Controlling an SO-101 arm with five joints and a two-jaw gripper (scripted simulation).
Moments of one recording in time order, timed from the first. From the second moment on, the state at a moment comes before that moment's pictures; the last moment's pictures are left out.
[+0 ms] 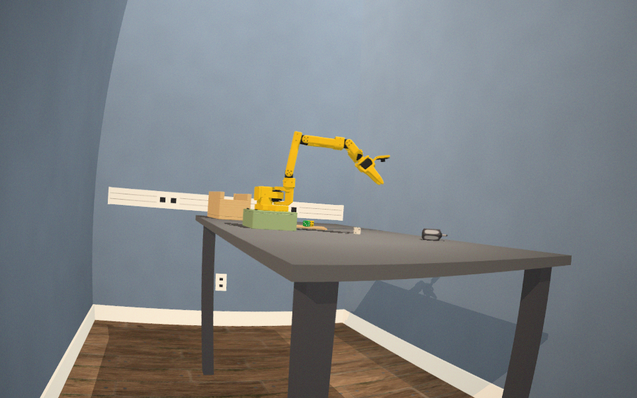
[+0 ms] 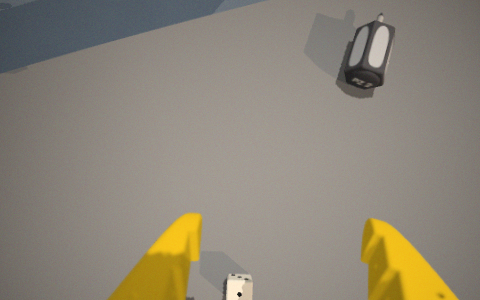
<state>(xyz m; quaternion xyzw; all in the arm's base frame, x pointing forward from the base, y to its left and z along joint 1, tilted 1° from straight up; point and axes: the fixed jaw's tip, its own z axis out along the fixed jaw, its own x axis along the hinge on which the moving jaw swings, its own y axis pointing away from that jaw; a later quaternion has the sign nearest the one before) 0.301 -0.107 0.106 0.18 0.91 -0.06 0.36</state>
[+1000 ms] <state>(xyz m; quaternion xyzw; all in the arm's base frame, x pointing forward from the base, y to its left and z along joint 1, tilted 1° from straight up) 0.274 -0.094 0.119 0.19 0.95 -0.04 0.25</state>
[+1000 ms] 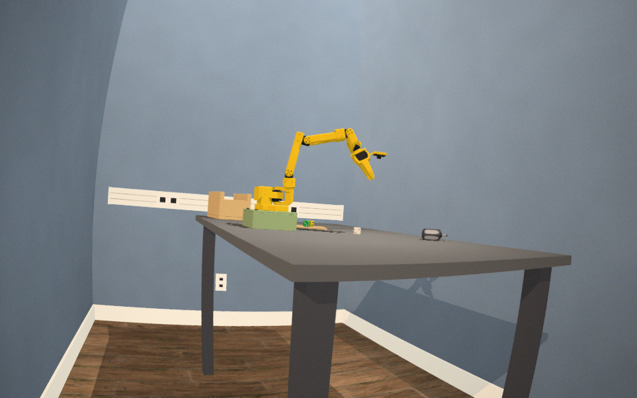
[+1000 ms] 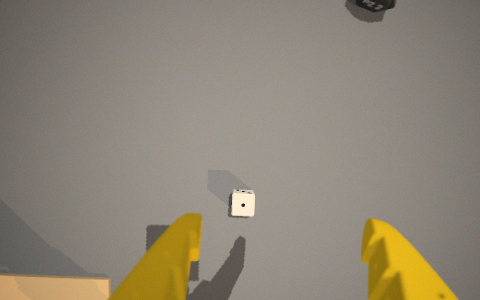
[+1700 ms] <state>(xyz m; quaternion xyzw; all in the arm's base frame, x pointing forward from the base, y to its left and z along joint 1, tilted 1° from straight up) 0.263 -0.090 0.043 0.19 0.98 -0.02 0.10</state>
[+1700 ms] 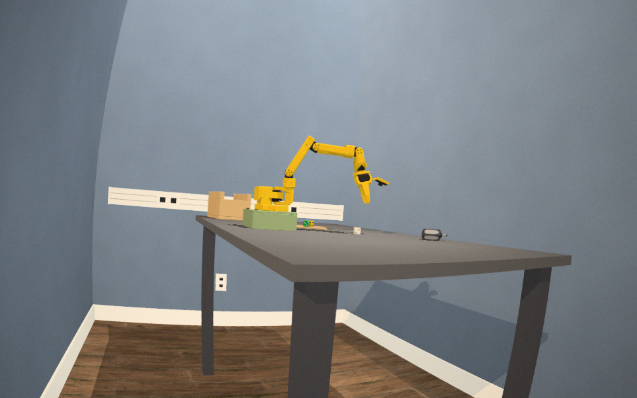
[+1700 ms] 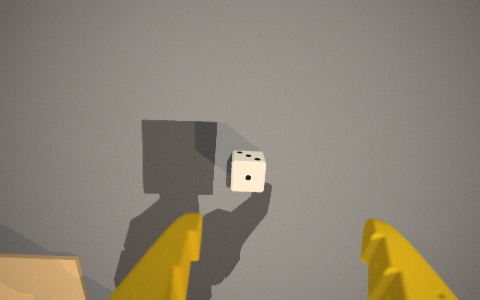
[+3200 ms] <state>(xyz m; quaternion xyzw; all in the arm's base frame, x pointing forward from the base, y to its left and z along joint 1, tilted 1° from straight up) 0.241 -0.077 -0.011 0.20 0.98 0.00 -0.02</state>
